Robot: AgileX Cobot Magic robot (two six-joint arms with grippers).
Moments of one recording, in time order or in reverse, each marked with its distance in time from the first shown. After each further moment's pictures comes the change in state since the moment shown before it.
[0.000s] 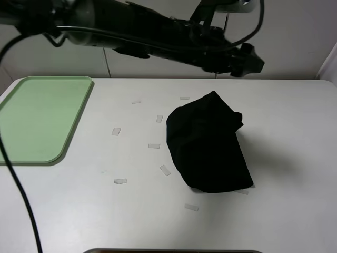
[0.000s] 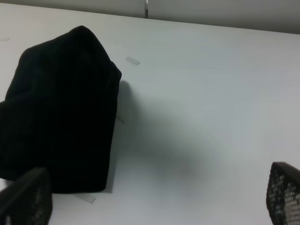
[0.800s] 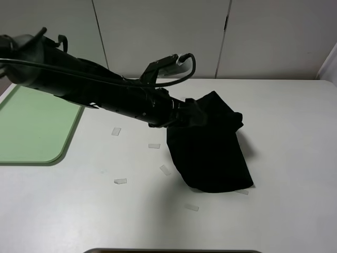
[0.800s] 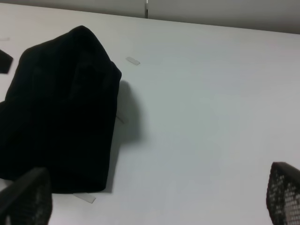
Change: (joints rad) left arm 0.075 -0.111 0.490 -0.226 0.031 -0.009; right arm 0.000 0.000 0.000 0.000 0.000 0.000
